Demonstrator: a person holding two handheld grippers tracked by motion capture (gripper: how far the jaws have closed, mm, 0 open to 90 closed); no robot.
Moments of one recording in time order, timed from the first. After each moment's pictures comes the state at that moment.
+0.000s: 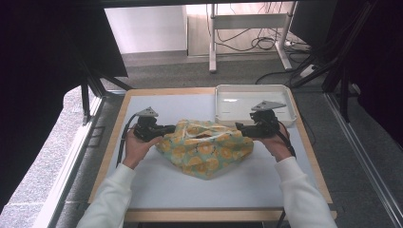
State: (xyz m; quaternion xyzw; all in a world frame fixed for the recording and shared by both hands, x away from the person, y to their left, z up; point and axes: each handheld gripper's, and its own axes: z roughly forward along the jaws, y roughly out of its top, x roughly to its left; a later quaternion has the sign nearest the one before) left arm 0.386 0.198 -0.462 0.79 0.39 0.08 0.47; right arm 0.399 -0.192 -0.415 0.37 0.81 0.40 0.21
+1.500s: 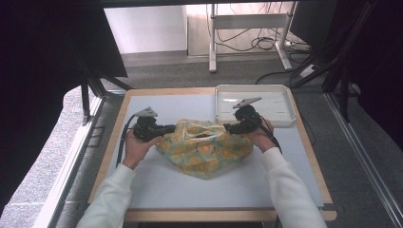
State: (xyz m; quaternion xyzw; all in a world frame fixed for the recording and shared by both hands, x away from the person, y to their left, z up) left arm 0.384 0.198 -0.461 0.79 0.38 0.08 0.47; right arm 0.437 -0.152 -0.443 0.35 0.86 0.34 0.17
